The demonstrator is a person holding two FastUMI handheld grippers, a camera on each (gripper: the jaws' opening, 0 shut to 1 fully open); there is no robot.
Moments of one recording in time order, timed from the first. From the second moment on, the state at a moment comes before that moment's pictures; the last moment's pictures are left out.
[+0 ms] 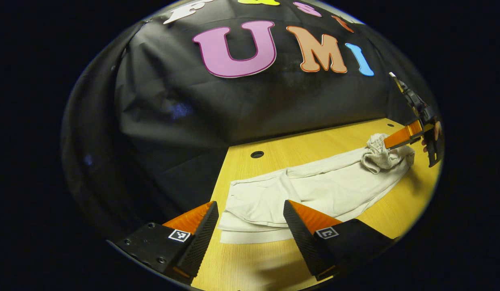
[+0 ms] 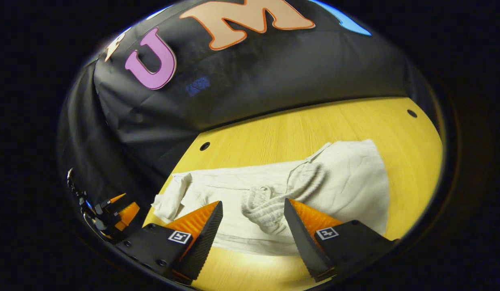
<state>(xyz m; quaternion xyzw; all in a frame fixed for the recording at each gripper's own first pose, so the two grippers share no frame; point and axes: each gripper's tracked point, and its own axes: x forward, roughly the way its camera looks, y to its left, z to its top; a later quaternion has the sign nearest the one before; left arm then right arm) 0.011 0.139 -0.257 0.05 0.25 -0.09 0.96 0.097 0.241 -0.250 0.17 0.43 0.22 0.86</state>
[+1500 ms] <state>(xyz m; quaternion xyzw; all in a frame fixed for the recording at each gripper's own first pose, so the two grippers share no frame) 0.046 0.128 -0.368 -0.09 0.38 -0.07 0.92 0.048 0.152 -0.232 0.15 0.42 0.15 0.88</state>
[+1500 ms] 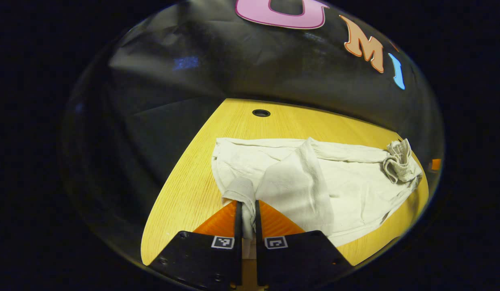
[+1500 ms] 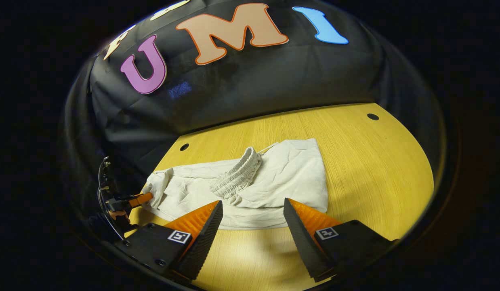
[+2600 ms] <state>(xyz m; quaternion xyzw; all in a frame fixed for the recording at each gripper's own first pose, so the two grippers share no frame) 0.092 -0.077 -0.172 -0.11 0.26 -0.15 0.95 0.019 0.001 -0.212 0.18 0.40 0.13 0.89</state>
